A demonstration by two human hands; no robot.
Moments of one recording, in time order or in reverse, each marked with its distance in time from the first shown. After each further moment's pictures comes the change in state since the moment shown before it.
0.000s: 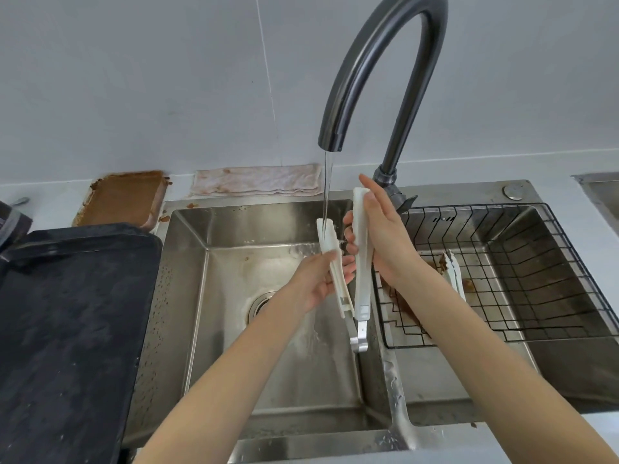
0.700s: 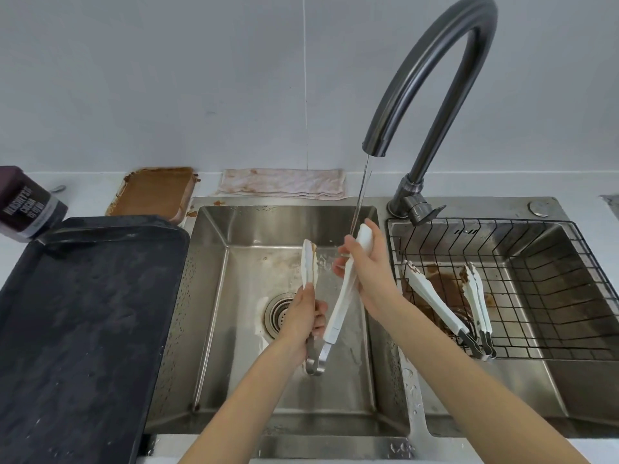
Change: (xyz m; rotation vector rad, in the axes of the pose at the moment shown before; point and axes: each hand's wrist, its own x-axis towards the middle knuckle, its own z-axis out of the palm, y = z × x) left_hand -0.026 -0.044 -0.059 0.017 0.220 0.060; right_hand -0.010 0.056 0.030 -0.053 0.074 0.067
